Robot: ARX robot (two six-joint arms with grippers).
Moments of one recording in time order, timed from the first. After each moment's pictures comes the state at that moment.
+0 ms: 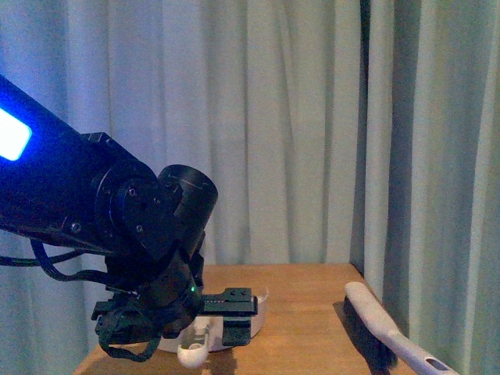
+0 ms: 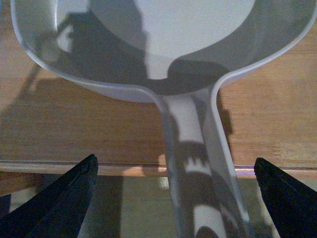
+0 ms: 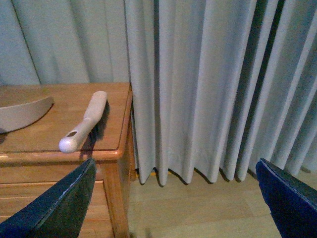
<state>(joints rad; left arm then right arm) -0.39 2.09 1.55 -0.31 -0.18 -0.24 0.00 0.00 0.02 0.00 0.00 0.00</state>
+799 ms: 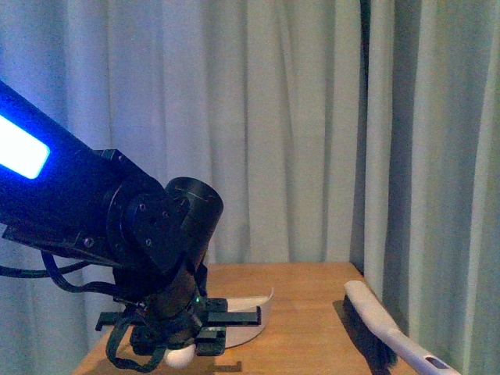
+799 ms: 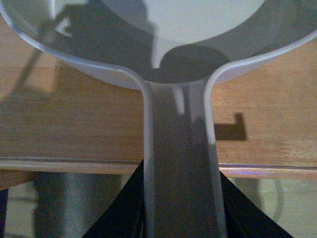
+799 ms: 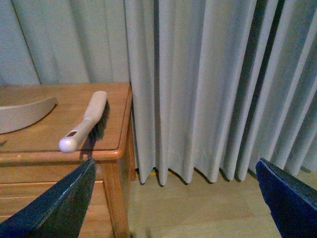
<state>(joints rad) -0.40 2.12 1.56 -0.31 -0.19 -0.25 0.00 0.00 0.02 0.00 0.00 0.00</state>
